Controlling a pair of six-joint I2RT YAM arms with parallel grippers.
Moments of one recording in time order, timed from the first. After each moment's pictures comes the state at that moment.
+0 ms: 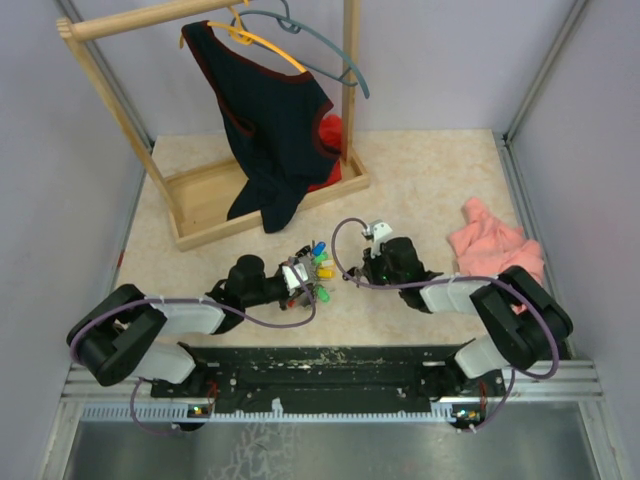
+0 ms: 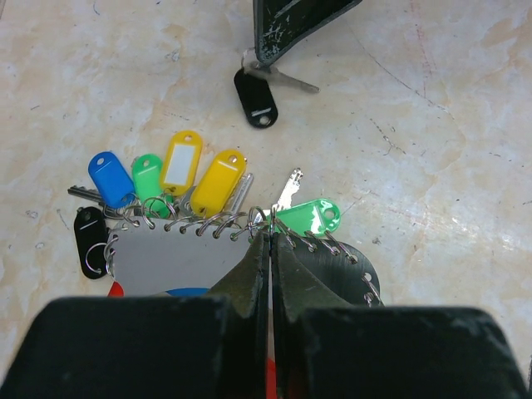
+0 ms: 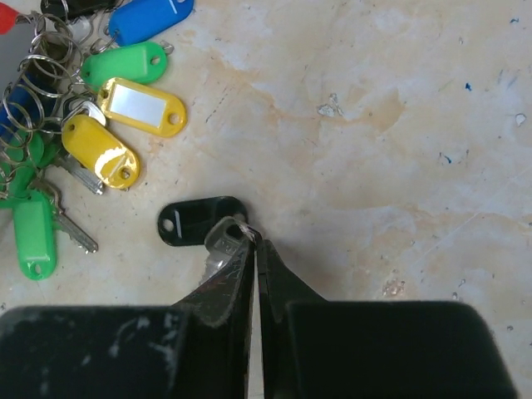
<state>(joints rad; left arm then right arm) -0.73 1.38 0.30 0.71 0.41 0.32 0.59 1.43 0.41 0.44 -0.08 0.12</state>
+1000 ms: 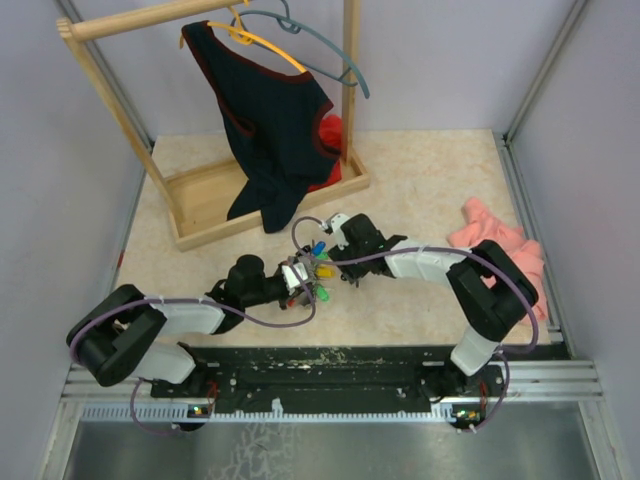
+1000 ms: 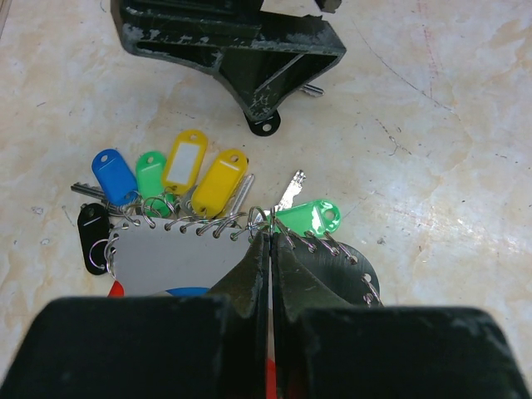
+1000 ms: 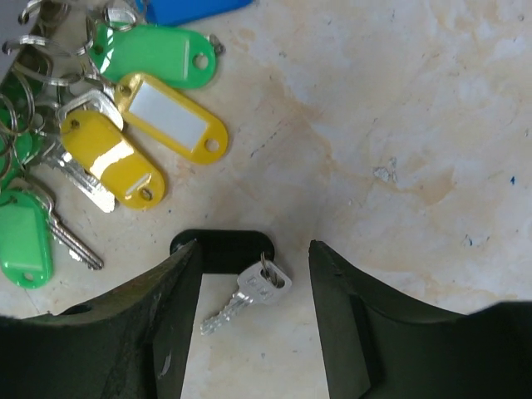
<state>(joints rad) -0.72 1.38 0.30 0.71 0.40 0.32 0.71 1.65 0.88 -0.17 0.03 -0.07</state>
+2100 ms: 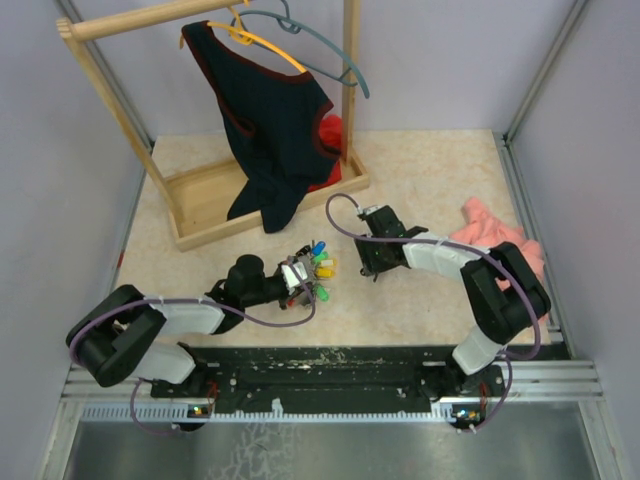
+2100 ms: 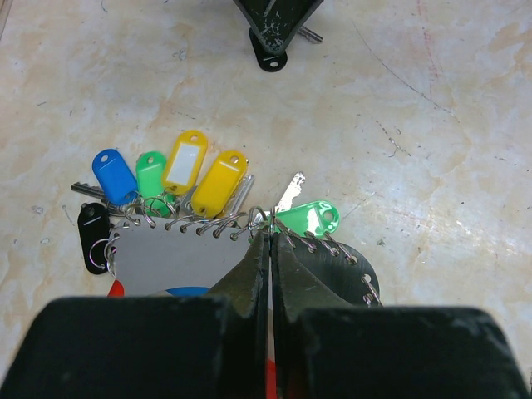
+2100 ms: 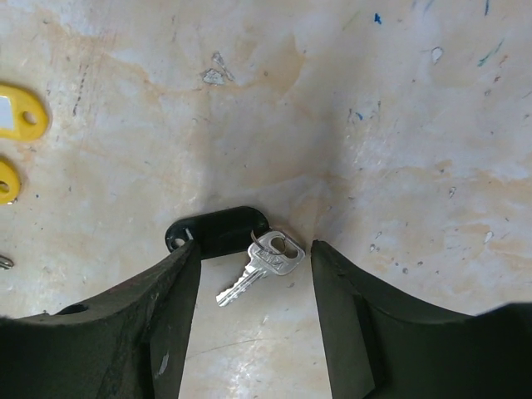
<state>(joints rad) -0.72 1.37 0.30 0.71 0.40 0.31 0.55 1.61 0.88 -0.32 0.08 0.16</state>
